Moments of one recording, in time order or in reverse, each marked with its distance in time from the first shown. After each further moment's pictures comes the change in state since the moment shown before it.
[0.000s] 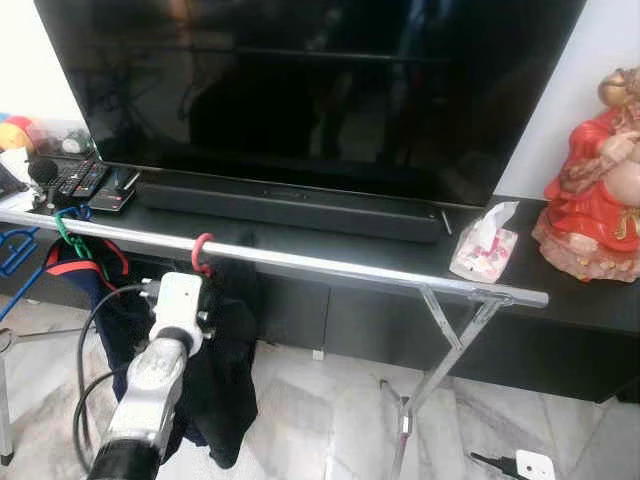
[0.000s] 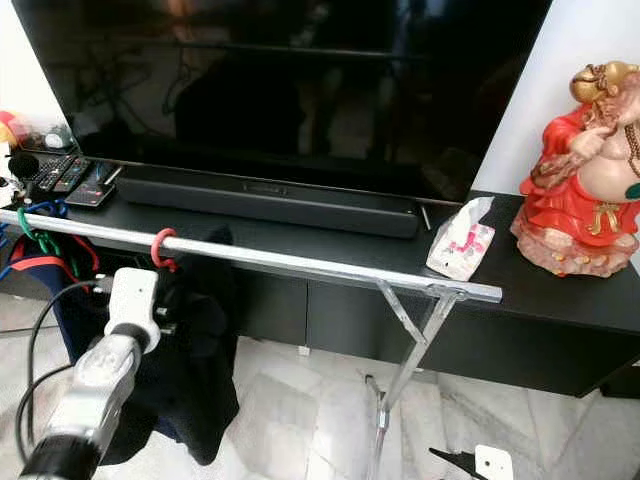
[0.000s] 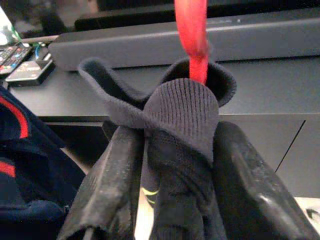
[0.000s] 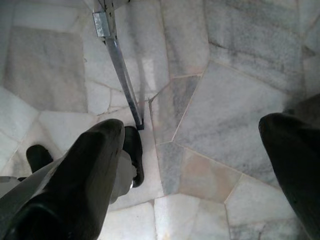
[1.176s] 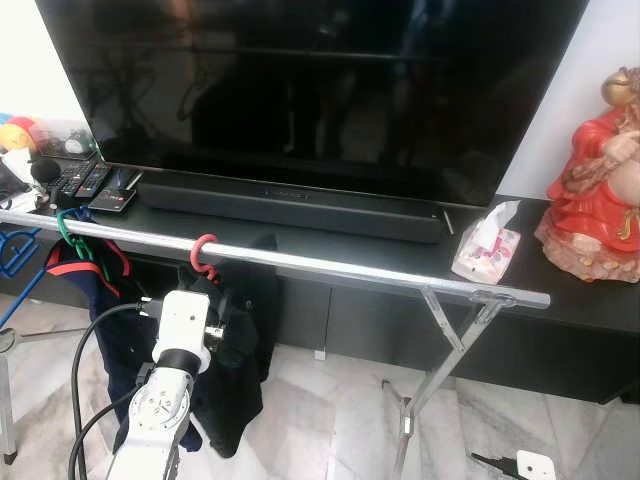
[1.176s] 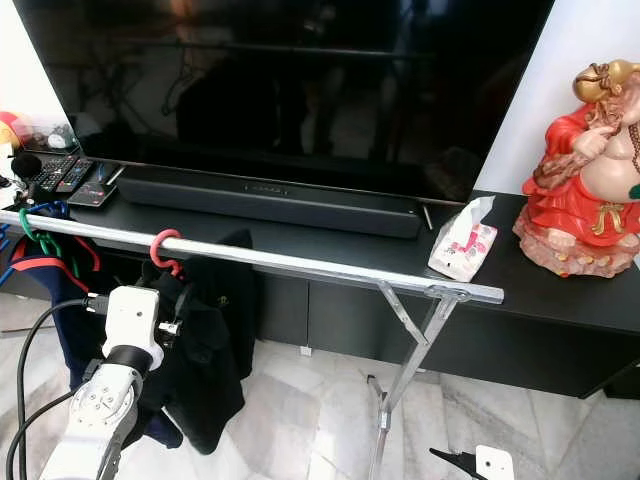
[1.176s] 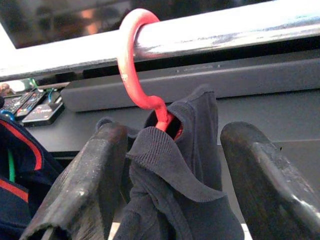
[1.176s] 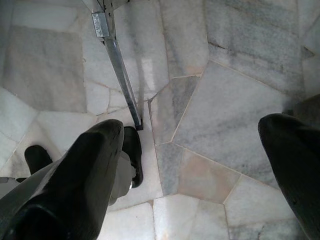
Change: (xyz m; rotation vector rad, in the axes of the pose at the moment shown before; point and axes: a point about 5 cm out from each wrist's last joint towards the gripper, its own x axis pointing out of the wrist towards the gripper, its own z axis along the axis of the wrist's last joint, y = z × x) left arm -0.040 -0.022 0.020 0.030 -0.168 0.001; right arm 0.000 -0.001 0.000 0.001 0.001 -0.009
